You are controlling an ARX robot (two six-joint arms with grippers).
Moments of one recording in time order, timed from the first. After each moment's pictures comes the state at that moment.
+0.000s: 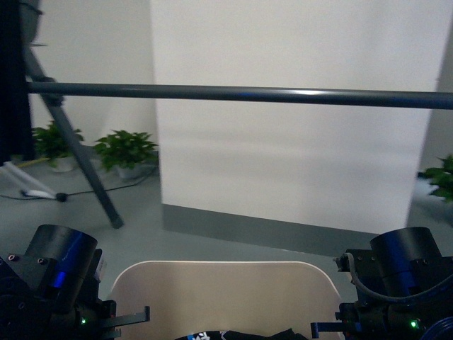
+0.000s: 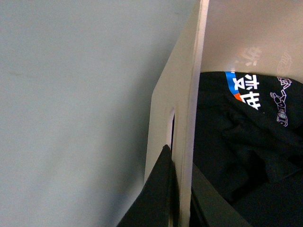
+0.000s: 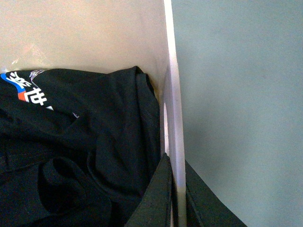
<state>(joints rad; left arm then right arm) -0.12 2.23 1.08 0.37 -0.10 -0.24 0.13 2.25 1.11 0.35 0.00 0.10</state>
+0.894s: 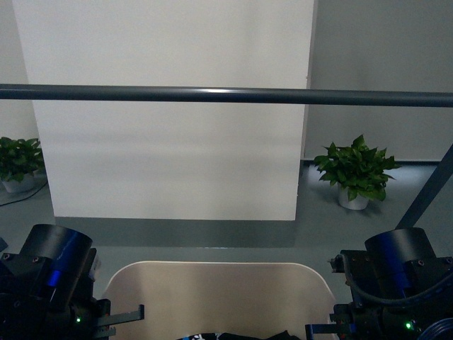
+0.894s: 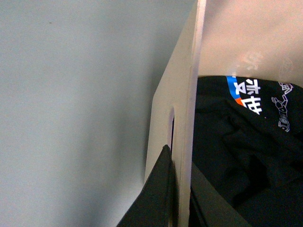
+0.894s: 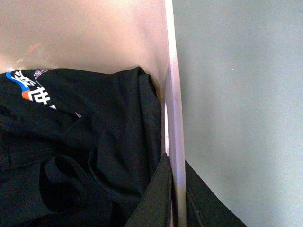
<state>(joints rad) -0.11 2.23 1.08 0.37 -0.11 -0.24 0.14 2.25 1.11 0.35 -0.01 0.10</state>
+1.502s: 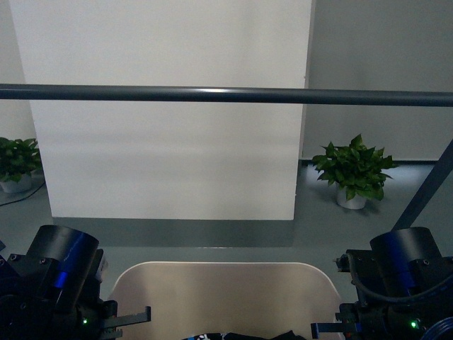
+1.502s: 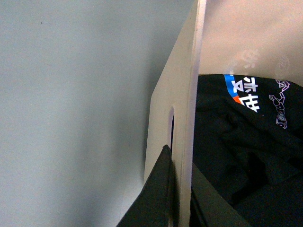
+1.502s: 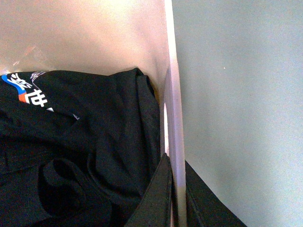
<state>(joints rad) -0.12 2.23 1.08 0.37 -0.11 -0.24 0.13 2.25 1.11 0.35 0.00 0.10</state>
